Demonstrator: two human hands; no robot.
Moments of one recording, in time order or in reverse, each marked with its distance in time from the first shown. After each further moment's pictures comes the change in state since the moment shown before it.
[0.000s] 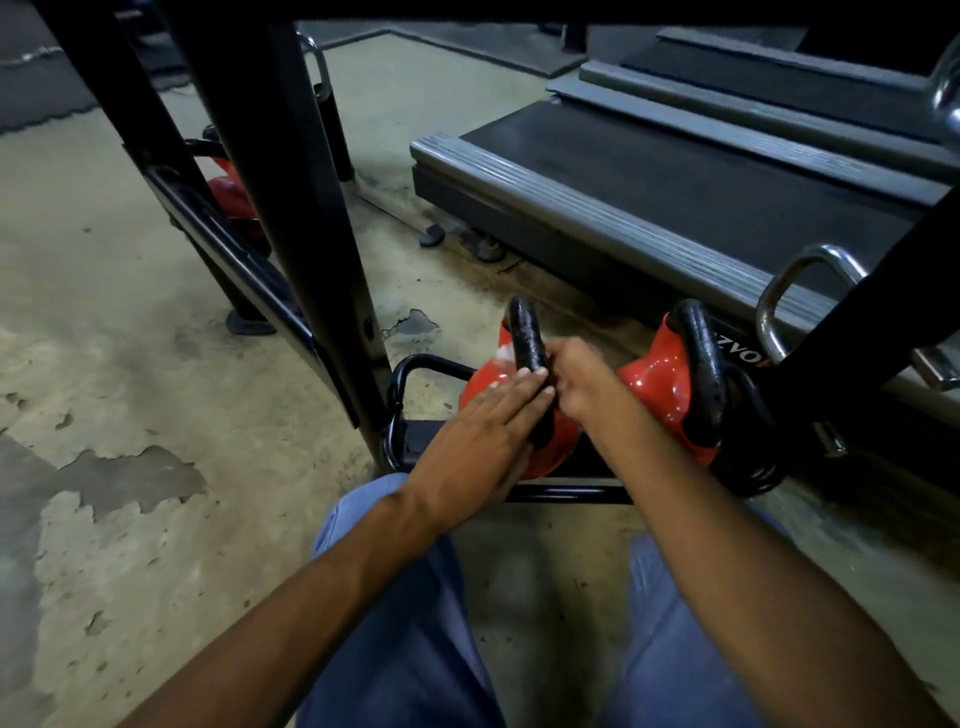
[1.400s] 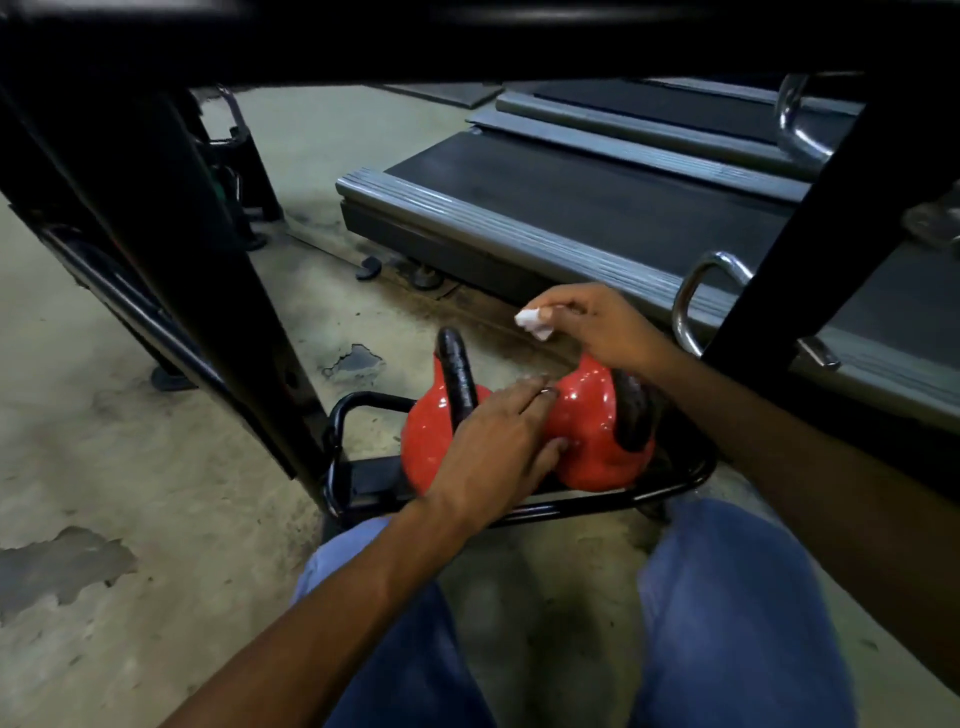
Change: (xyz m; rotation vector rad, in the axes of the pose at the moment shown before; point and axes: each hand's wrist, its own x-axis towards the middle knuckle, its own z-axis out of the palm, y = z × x) left_hand 0.072 0.055 0.001 -0.118 0.065 -0.012; right_hand -0.030 -0.108 -0.089 -1.056 -0.188 -0.860
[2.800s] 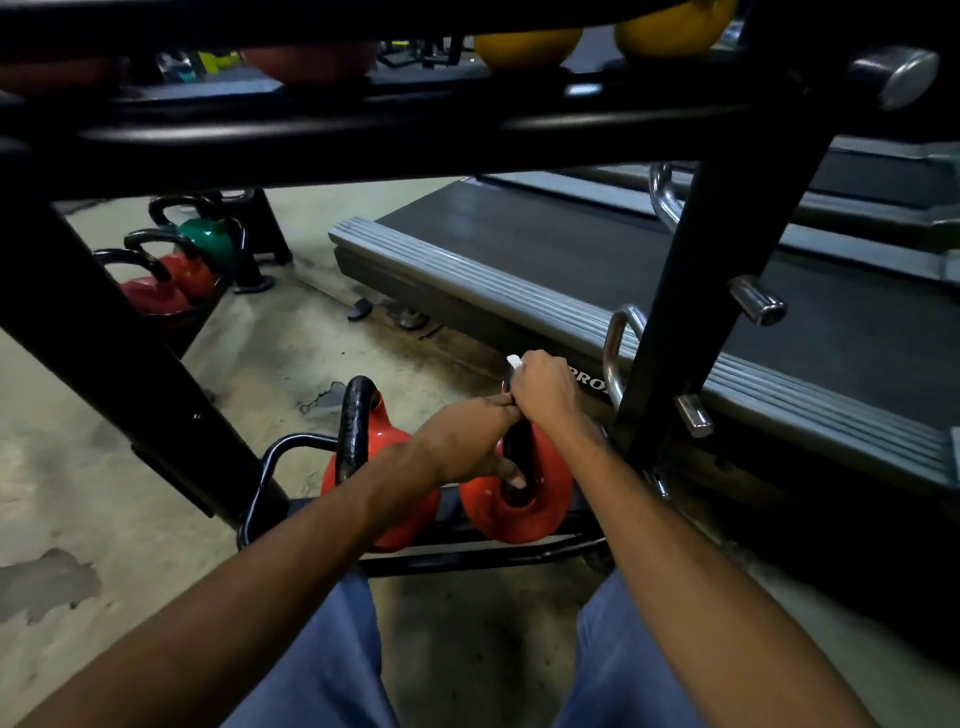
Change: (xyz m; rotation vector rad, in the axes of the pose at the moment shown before) left_hand 0.137 0.043 0.035 0.159 -0.455 -0.079; right_hand -0.005 0.074 -0.039 -0.431 0.221 0.509
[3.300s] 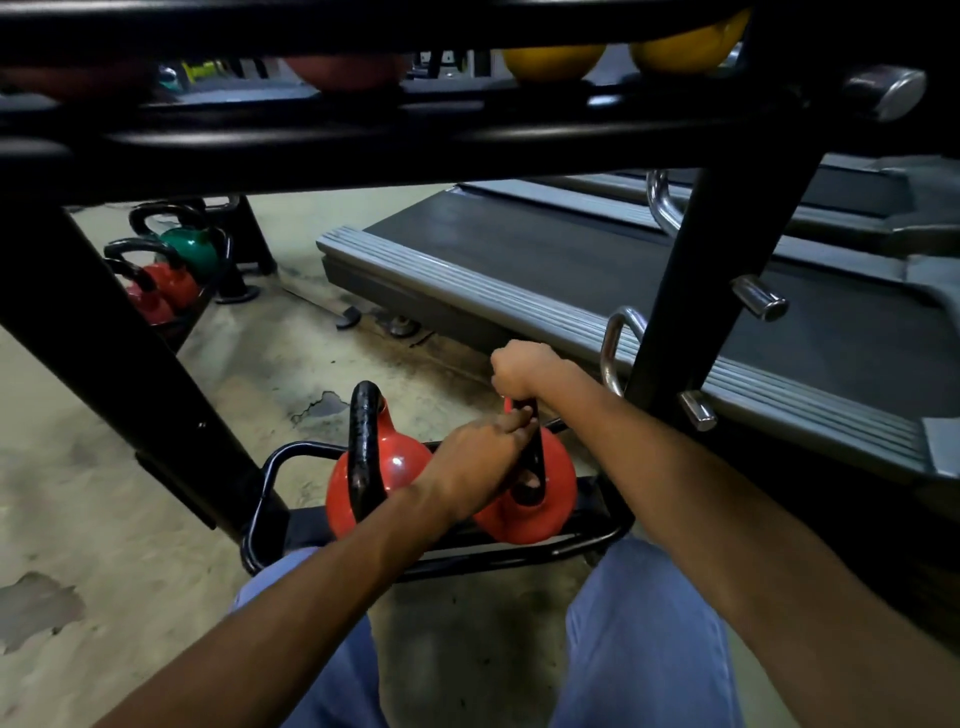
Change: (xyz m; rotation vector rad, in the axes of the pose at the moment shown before) left_hand -0.032 0.013 0.017 0.059 0.173 0.086; right_hand 0.008 -0.051 -0.030 -0.647 -0.383 -0.360
